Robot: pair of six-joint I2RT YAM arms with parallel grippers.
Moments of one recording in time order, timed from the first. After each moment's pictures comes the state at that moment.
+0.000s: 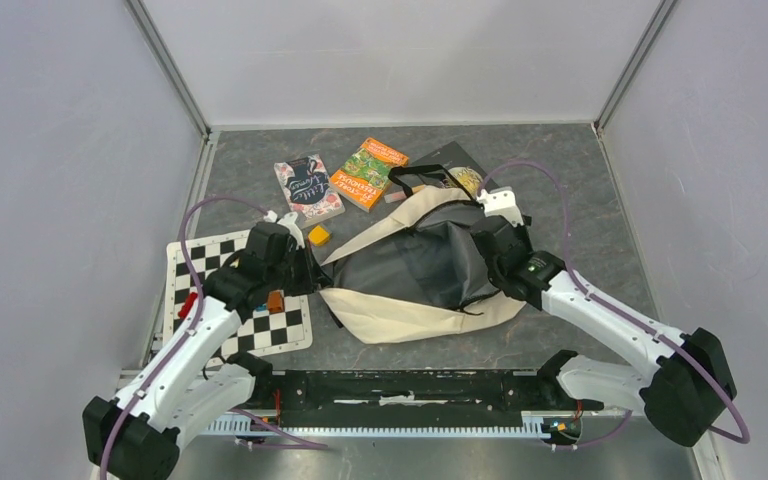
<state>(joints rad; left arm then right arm) -0.41 0.87 0.72 -0.65 0.19 -0.57 0.67 1.13 0.77 -0.44 0.91 0.10</state>
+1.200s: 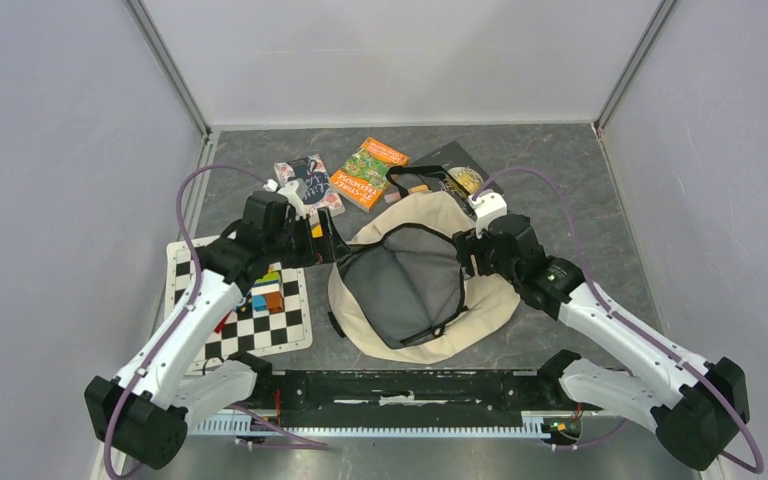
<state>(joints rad) -0.39 0.99 0.93 -0.67 0.21 -0.51 0.64 0.98 0.76 -0.38 0.21 0.09</state>
